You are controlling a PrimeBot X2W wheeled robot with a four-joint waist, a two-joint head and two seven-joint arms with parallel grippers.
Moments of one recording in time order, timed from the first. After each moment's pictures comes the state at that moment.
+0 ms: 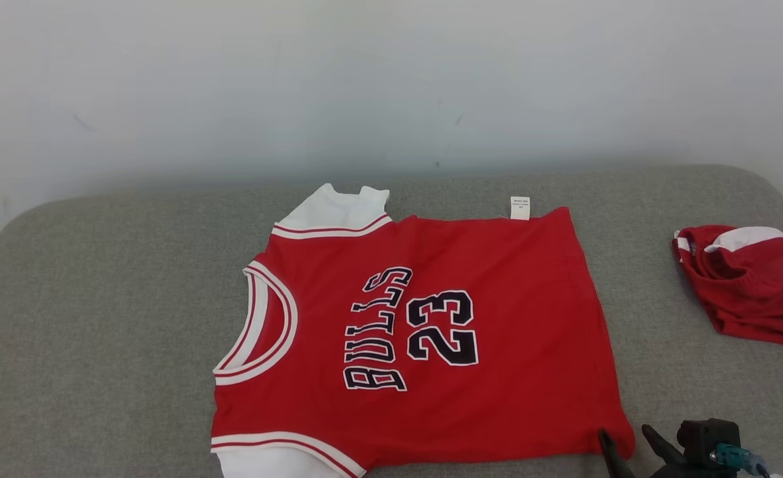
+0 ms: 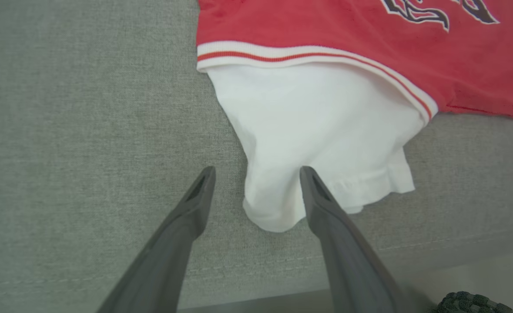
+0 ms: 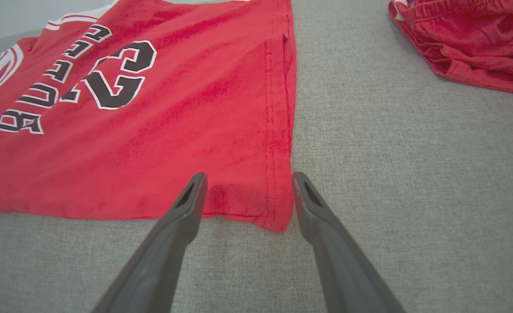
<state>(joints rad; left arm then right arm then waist) 0.17 0.12 -0.25 0.20 -0.22 0.02 0.22 0.06 -0.29 0.26 0.25 0.53 -0.10 0.04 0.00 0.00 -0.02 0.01</state>
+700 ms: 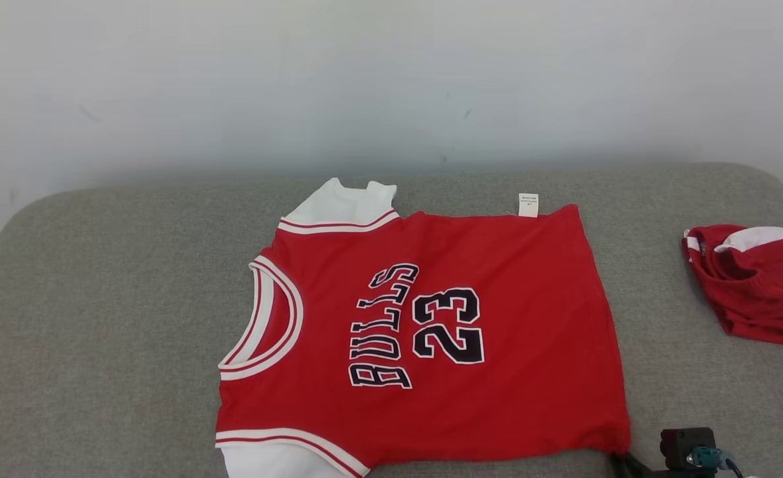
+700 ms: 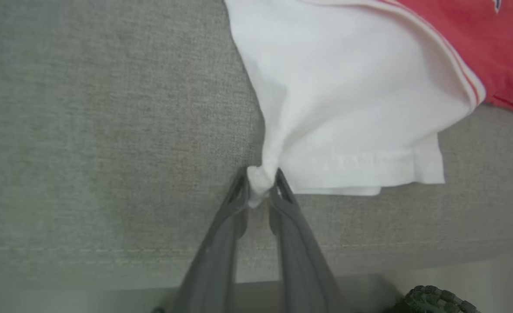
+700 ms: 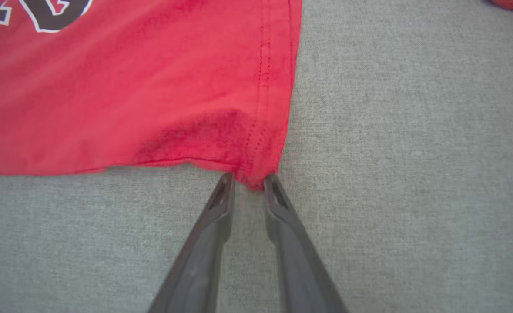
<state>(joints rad) 0.10 0.08 -0.23 0.39 -0.32 -0.03 0.25 -0.02 -0.25 0.30 0.46 0.51 -0.09 0.08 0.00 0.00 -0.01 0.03</state>
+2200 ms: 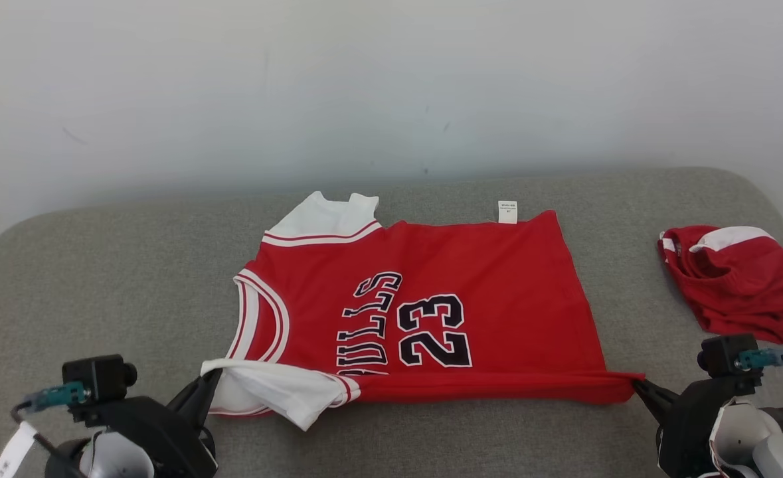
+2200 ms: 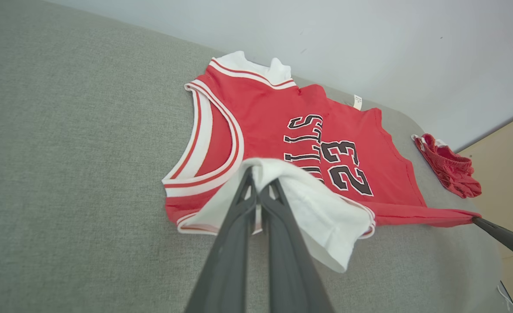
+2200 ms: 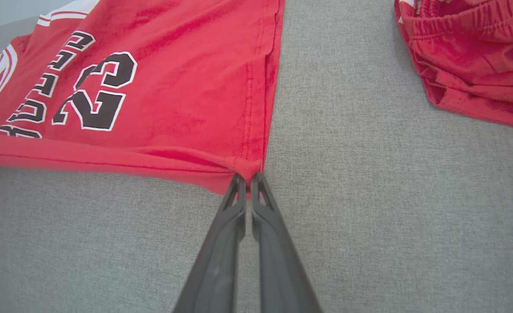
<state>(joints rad) -0.08 0.15 -0.12 0.11 -0.54 -0.09 0.38 -0.17 -0.38 0.27 0.42 0.67 0.10 0.28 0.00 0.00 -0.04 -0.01</state>
